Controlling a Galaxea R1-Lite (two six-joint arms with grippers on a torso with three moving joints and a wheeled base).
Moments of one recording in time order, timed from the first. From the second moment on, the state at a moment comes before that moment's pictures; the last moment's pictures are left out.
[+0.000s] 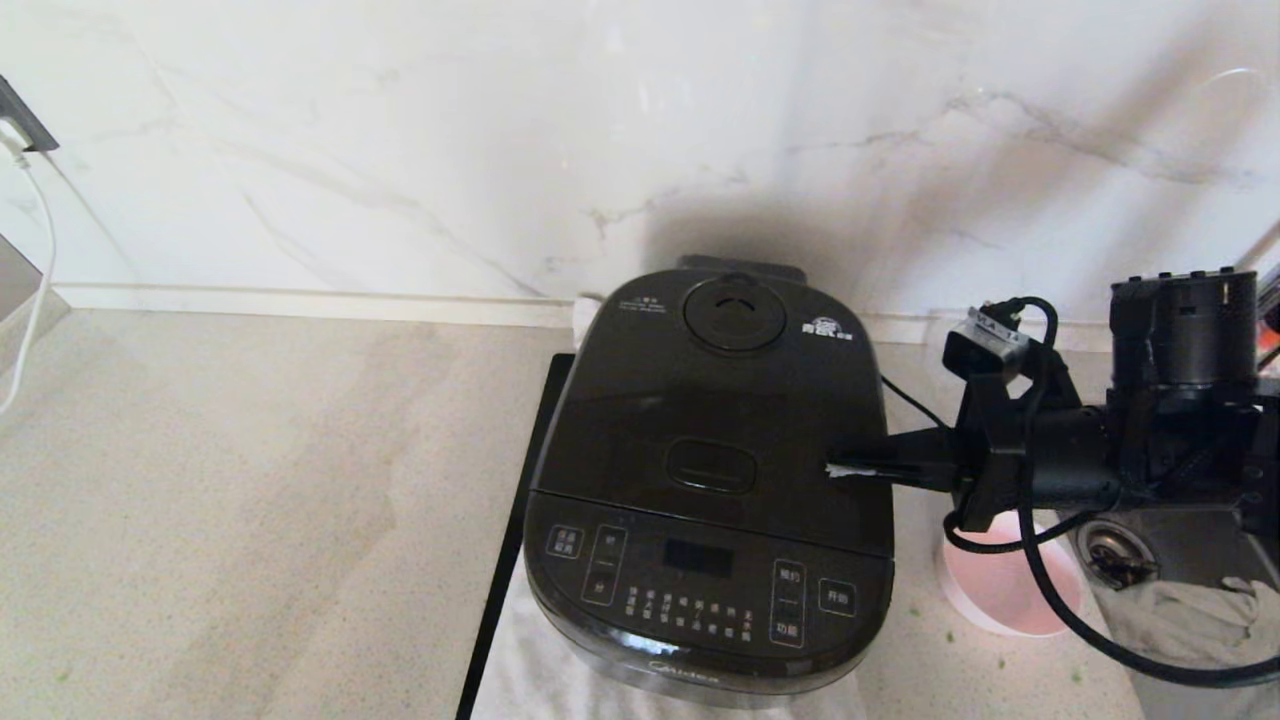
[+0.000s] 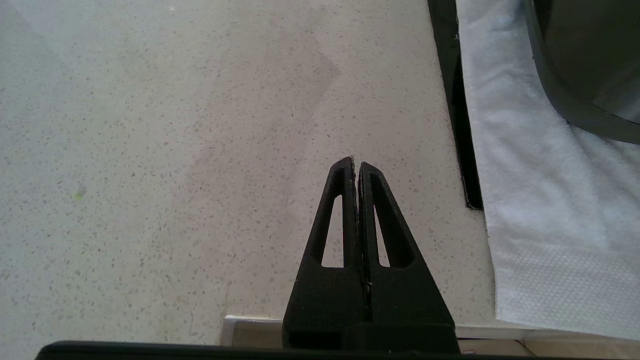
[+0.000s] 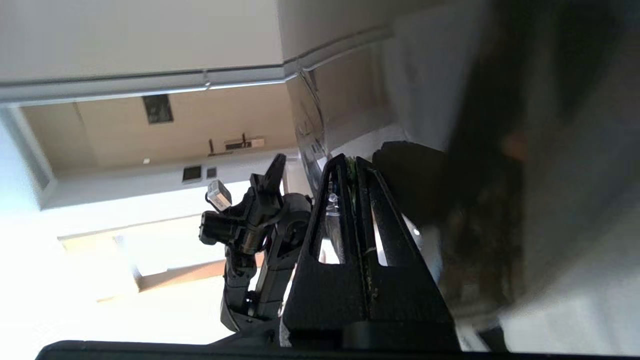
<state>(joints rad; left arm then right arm) -0.02 0.00 -0.03 0.09 -0.03 0.06 0.27 1.60 -0.87 -0.33 0.93 0.85</state>
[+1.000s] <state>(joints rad) -0.02 0.00 -0.03 0.09 -0.03 0.06 0.48 1.34 -1.23 0.36 0.12 0.61</state>
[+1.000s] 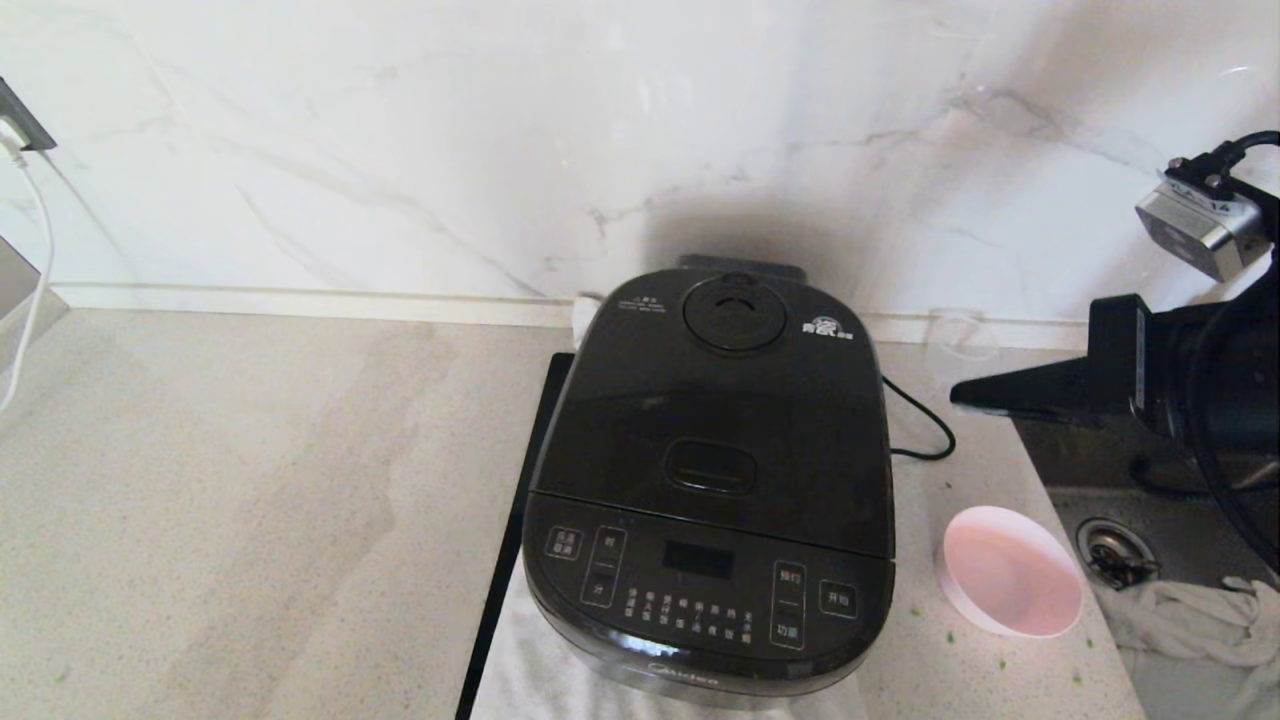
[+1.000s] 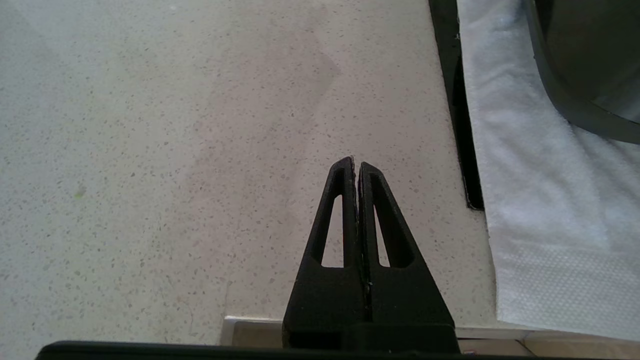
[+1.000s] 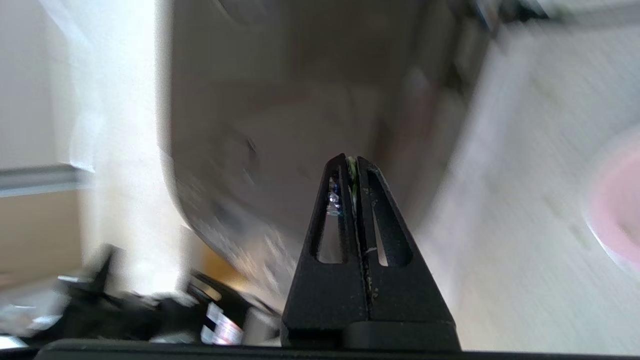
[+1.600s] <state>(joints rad) -0.02 0.00 -0.03 0.09 -0.03 0.06 0.70 1.27 -1.12 0.51 0.20 0.72</state>
